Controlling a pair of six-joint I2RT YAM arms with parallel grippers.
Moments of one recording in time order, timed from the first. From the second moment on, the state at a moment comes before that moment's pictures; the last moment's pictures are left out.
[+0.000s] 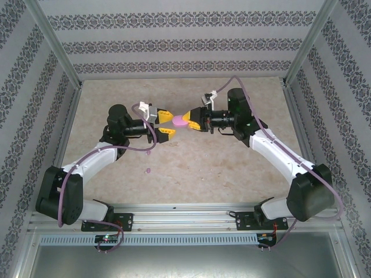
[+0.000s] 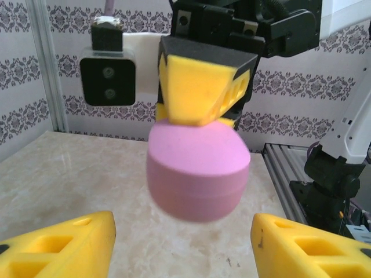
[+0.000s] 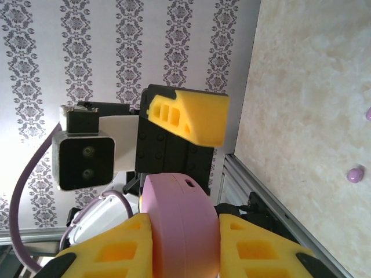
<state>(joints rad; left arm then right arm) -0.29 1.37 0.79 0.60 1.12 -0.04 0.42 1.40 1.09 -0.01 -1.02 1.17</state>
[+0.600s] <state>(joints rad) -0.31 1.38 0.79 0.67 1.11 -0.13 0.45 1.42 1.10 -0.01 -1.02 1.17</state>
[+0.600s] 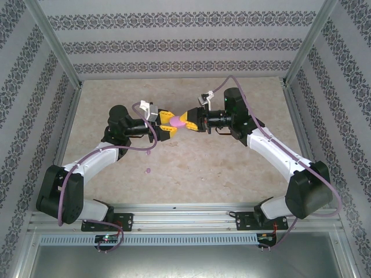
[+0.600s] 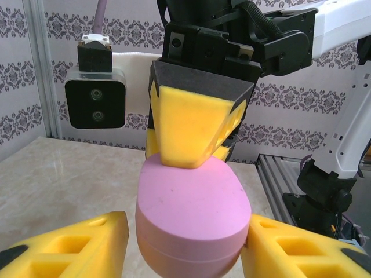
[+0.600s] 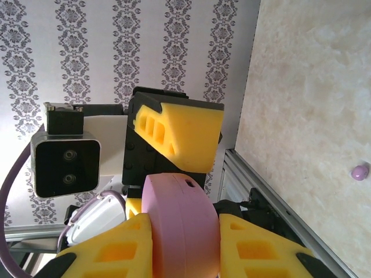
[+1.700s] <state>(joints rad) -0.31 1.39 0.79 0.80 1.22 -0.35 0.49 1.16 1.22 -0.35 -0.75 0.47</state>
